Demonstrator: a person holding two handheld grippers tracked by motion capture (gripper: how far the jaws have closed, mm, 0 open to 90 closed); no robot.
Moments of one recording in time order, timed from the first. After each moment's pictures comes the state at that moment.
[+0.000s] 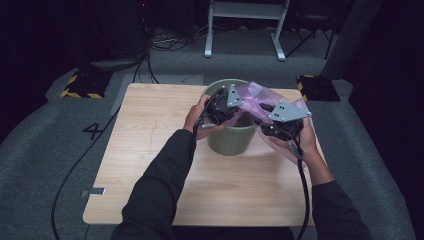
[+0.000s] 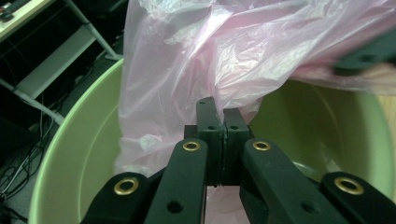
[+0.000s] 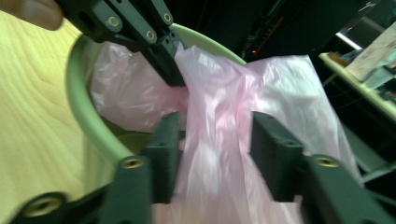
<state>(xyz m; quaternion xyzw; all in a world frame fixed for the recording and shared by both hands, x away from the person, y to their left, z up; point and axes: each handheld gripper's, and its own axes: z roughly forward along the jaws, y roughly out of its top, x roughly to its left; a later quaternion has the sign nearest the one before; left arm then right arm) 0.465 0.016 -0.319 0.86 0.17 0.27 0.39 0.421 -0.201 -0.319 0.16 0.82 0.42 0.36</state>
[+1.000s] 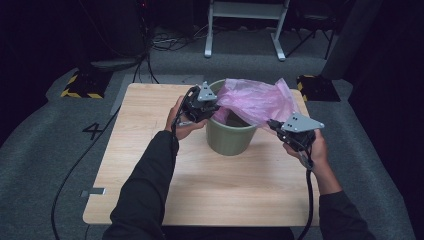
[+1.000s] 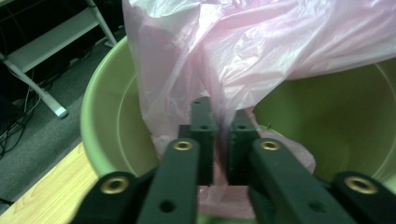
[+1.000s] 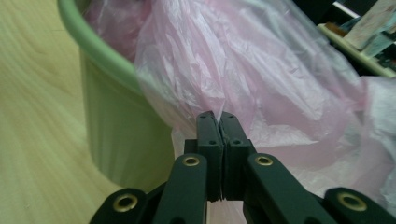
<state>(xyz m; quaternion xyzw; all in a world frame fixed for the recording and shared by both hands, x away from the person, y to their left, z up) 0.478 0.075 -0.335 0.84 0.23 0.24 0.43 0.405 -0.235 -0.342 0.20 0.82 0.40 0.35</state>
